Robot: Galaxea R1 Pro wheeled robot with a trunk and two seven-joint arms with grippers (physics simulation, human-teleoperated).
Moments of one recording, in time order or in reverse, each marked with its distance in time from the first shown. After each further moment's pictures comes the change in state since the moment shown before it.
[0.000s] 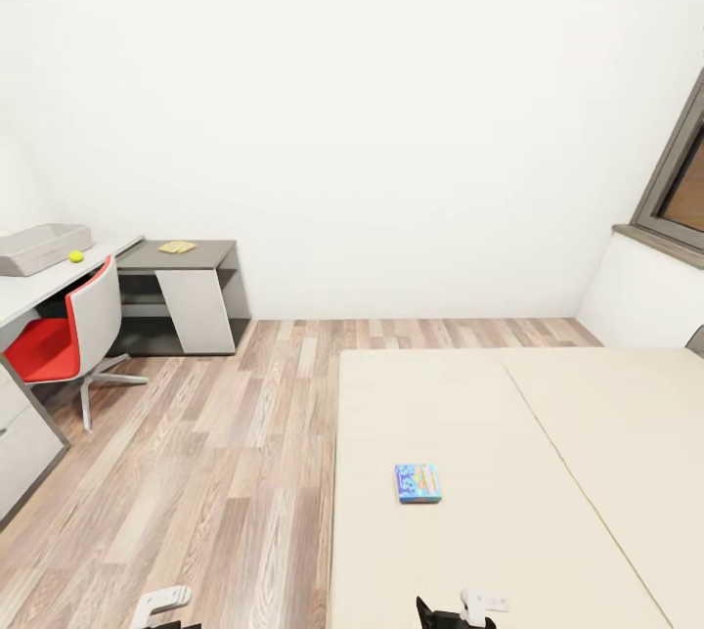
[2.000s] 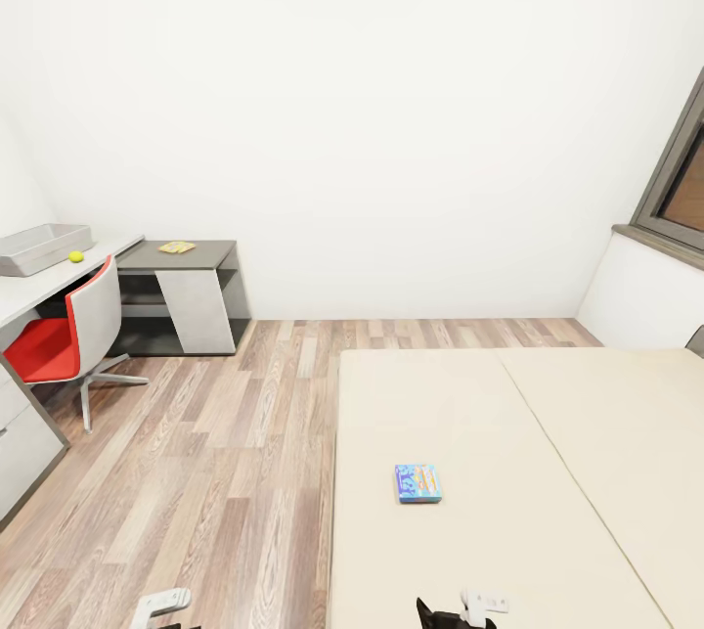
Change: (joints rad) left arm 0.005 -0.001 0.001 0.000 0.001 -0.002 0.000; right arm 0.000 -0.001 0.000 -0.002 -0.004 0.014 -0.001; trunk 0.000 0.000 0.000
